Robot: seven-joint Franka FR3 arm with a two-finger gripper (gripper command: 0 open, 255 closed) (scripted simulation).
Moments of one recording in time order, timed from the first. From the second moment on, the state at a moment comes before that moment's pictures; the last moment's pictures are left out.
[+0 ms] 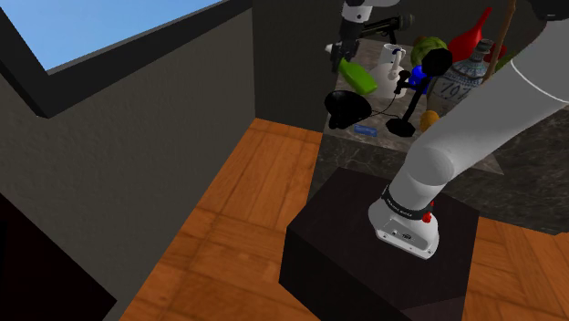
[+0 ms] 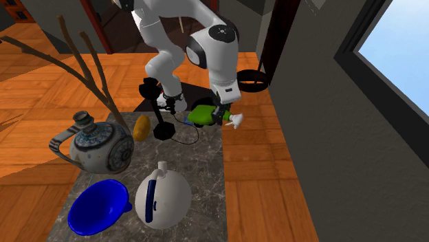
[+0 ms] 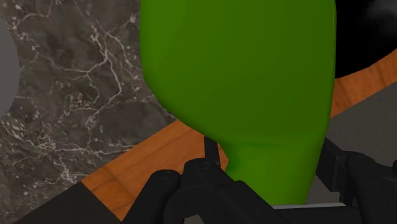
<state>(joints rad) -0.15 -0.27 -0.38 -2.24 -0.05 2.00 -0.36</state>
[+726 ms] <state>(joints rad) -0.17 -0.59 -0.27 -2.58 -0.10 2.02 -0.21</state>
